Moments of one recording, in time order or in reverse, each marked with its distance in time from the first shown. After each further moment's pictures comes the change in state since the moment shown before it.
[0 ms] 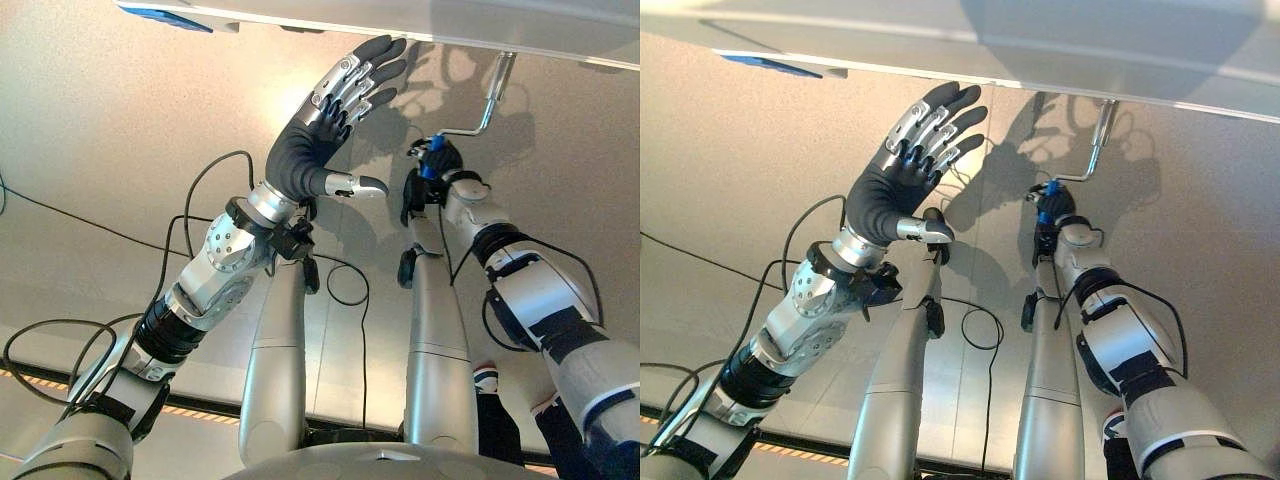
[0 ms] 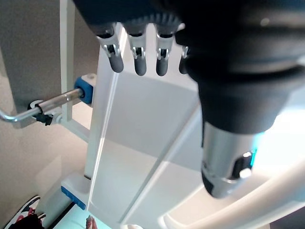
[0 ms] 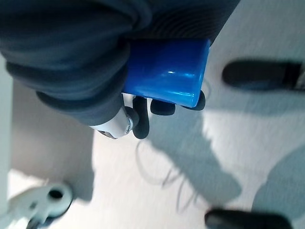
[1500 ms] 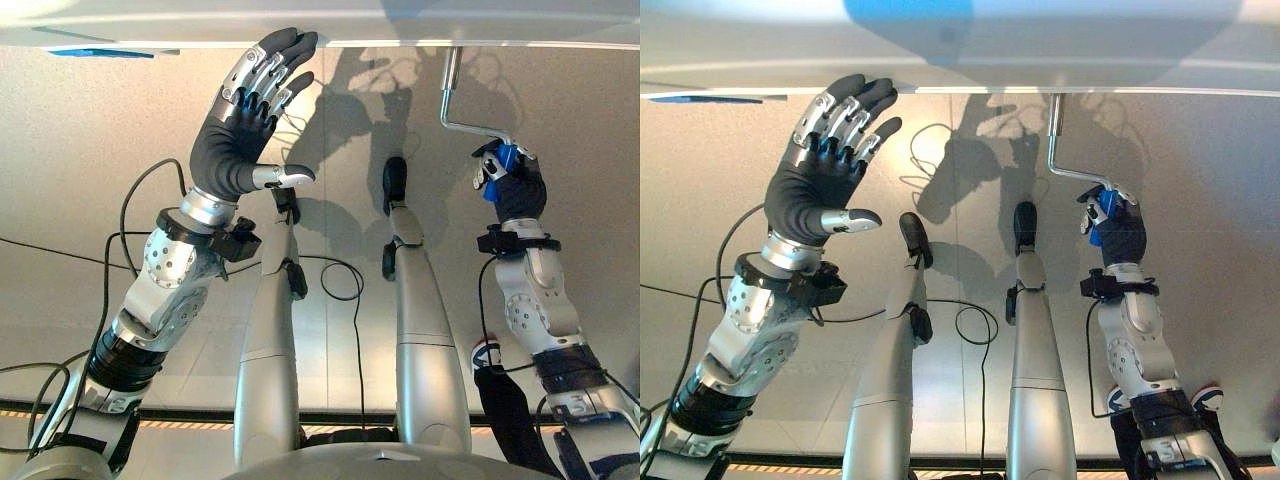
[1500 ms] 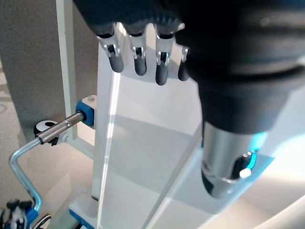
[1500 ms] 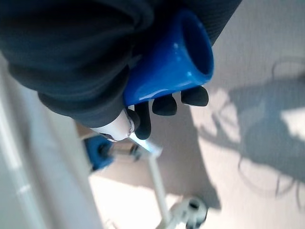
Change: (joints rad) left arm 0.218 0.079 0.275 -0.101 0.008 -0.002 0.008; right arm 0.849 -0.096 -0.327 -1.320 0.120 -0.190 -0.015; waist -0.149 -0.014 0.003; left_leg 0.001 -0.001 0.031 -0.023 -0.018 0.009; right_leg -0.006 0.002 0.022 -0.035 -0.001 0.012
